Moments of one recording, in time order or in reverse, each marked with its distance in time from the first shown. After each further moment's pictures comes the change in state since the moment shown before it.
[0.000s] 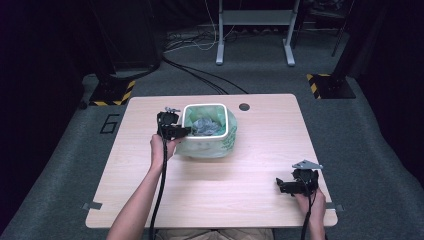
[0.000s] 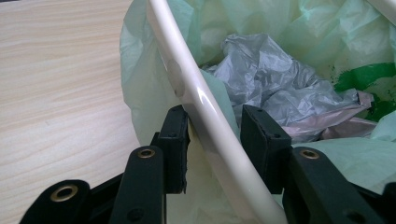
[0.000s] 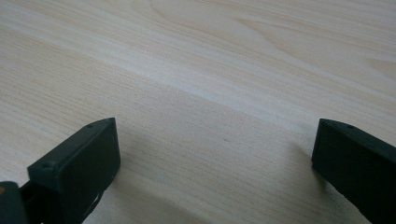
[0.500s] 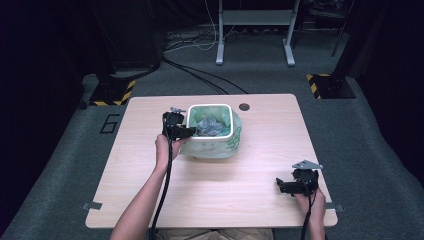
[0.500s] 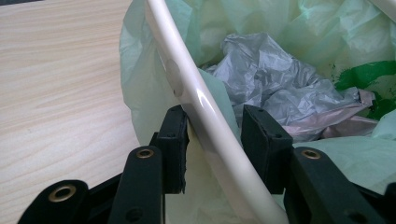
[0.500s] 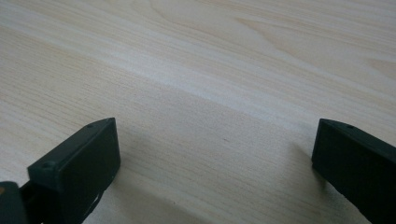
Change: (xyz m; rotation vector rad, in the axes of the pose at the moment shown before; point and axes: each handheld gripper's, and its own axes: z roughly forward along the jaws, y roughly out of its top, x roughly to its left) left arm -0.015 0.002 0.005 0.002 -0.004 0.025; right arm 0.000 0.000 0.000 0.000 0.000 0.000
